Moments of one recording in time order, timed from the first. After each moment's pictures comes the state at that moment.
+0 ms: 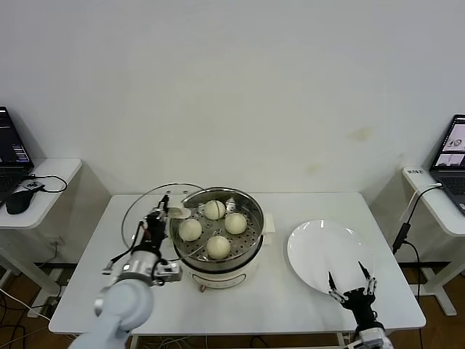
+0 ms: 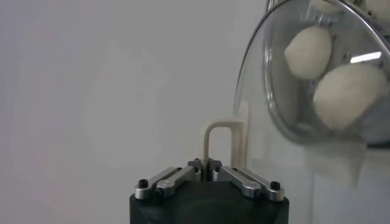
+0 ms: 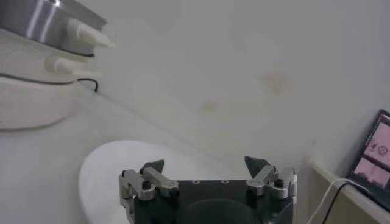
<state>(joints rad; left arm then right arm) 1.11 -1.11 -0.23 -1.99 1.20 0.38 0.19 -1.57 1.34 0.69 1.76 -0.25 0.24 -0.01</state>
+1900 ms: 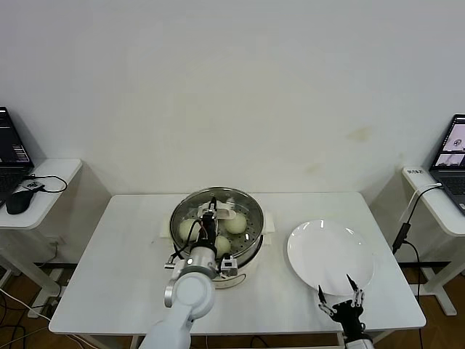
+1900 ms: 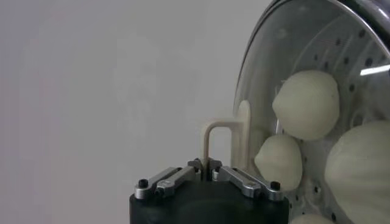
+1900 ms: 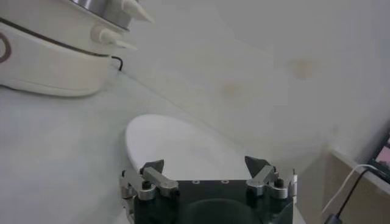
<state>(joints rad) 1.02 -1.44 -0.09 -1.81 1.48 0.37 0.24 -1.59 1.39 0.66 1.71 -0.33 0.27 0.00</state>
